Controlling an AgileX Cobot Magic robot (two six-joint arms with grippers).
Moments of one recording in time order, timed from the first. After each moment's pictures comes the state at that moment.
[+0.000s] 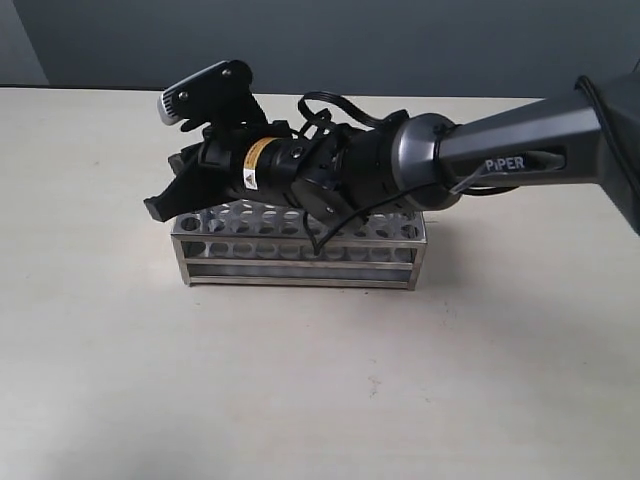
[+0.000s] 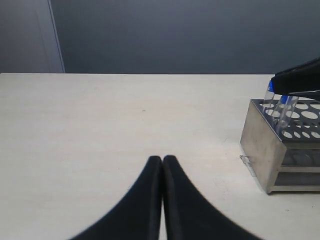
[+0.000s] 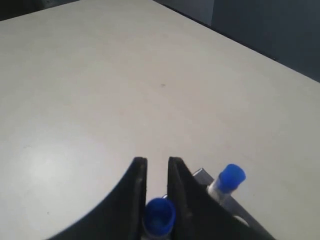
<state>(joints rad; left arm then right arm) -0.04 0.00 0.00 0.47 0.30 -0.52 0.93 2.09 -1.31 -0.28 -0.27 0.25</state>
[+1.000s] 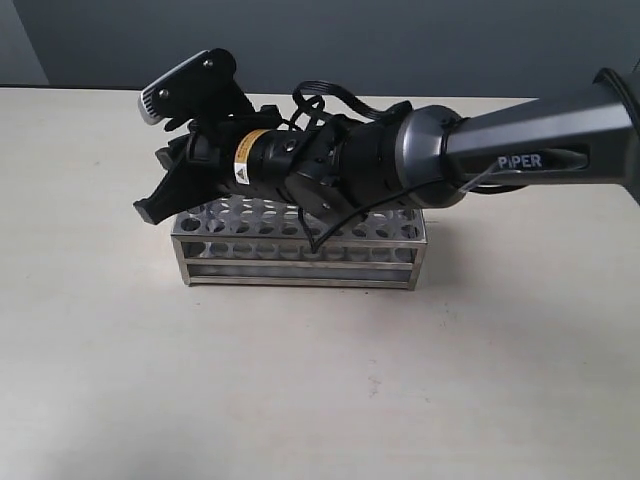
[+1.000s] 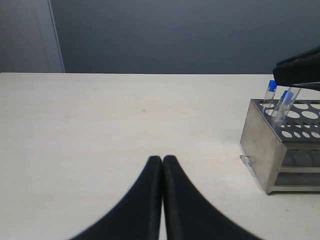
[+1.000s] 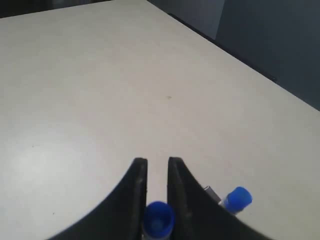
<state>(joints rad) -0.04 0.00 0.00 0.47 0.30 -0.52 0.96 2.05 -1.31 -0.29 -0.26 0.18</state>
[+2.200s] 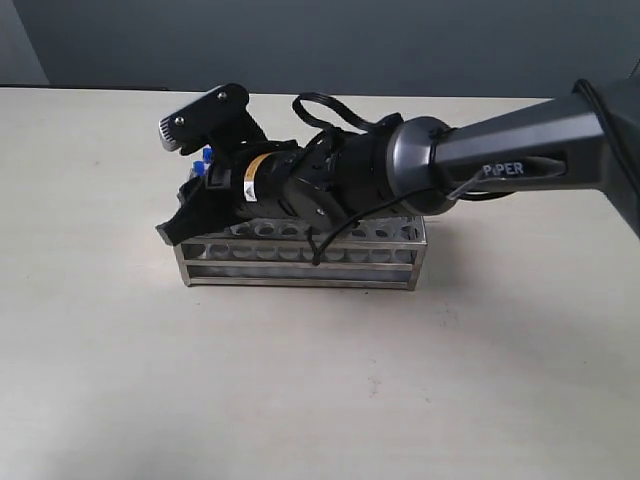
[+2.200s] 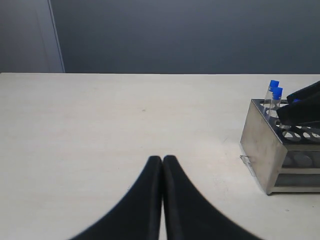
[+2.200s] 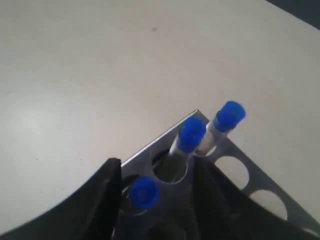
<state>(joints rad) -0.04 0.00 0.00 0.47 0.30 -0.52 0.96 2.08 -1.31 -0.18 -0.10 0.15</state>
